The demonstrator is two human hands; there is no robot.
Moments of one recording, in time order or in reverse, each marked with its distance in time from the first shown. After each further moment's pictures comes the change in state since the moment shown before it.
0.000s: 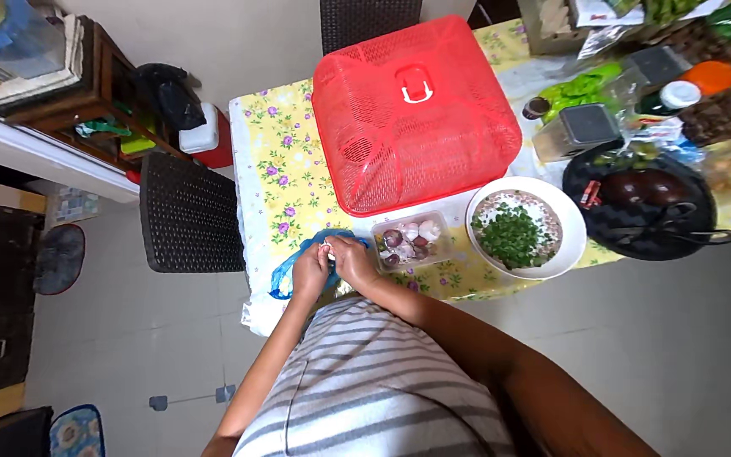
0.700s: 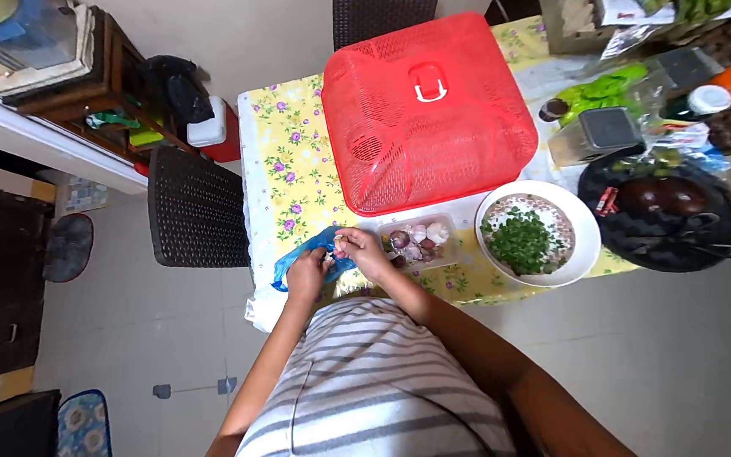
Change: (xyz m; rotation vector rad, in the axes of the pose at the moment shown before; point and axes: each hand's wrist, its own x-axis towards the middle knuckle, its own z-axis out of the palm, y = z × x) left_hand 0.009 -0.006 -0.015 0.285 -0.199 -0.154; right_hand 0.017 0.015 -0.011 0.792 -0.185 0.505
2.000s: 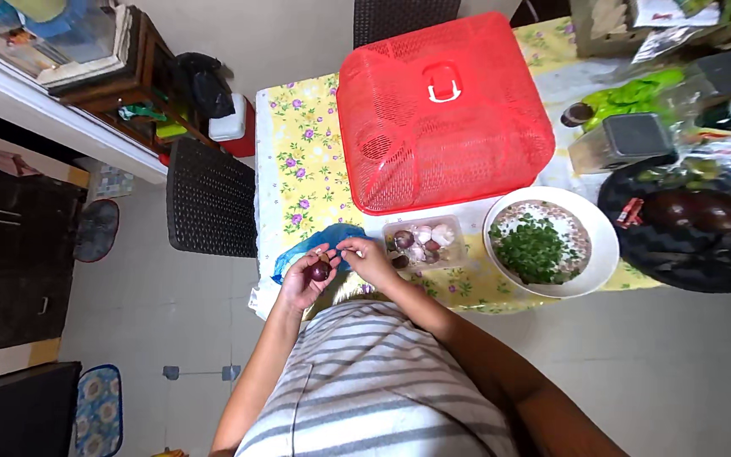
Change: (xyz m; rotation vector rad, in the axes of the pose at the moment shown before) left_hand -0.032 -0.001 -0.004 -1.831 -0.142 -0.288; right_hand -0.033 -0.022 -0.005 -0.409 -0.079 -0.040
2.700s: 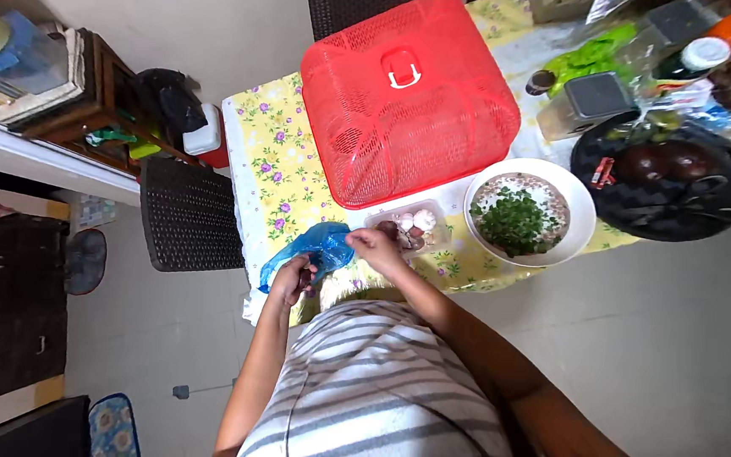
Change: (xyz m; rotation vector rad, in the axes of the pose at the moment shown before) left_hand 0.024 -0.002 0.005 0.670 0.192 -0.047; right_hand -0.011 0.027 -0.034 0.025 0.108 -0.001
